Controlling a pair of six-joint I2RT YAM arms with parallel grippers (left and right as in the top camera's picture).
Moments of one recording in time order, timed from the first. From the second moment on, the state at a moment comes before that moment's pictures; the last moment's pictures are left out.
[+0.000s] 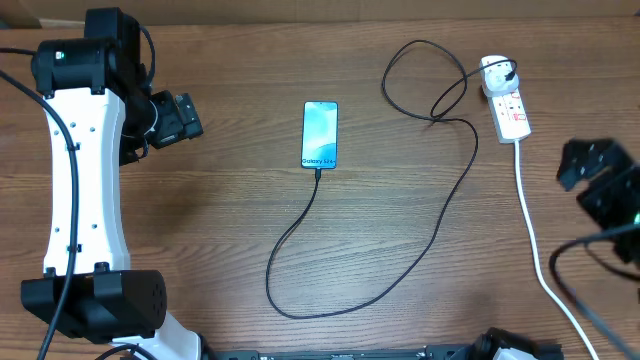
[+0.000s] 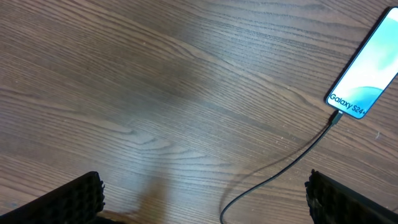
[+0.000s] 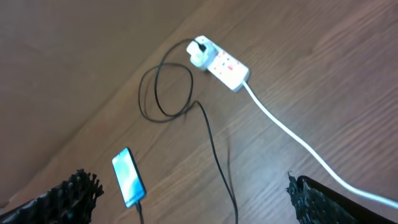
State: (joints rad) left arm 0.07 1.80 1.99 -1.62 0.00 -0.35; right arm -0.33 0.99 1.62 -1.36 -0.14 0.51
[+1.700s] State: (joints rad) left arm 0.07 1.80 1.99 -1.62 0.00 -0.35; right arm -0.22 0.94 1.33 -1.34 -0.21 0.45
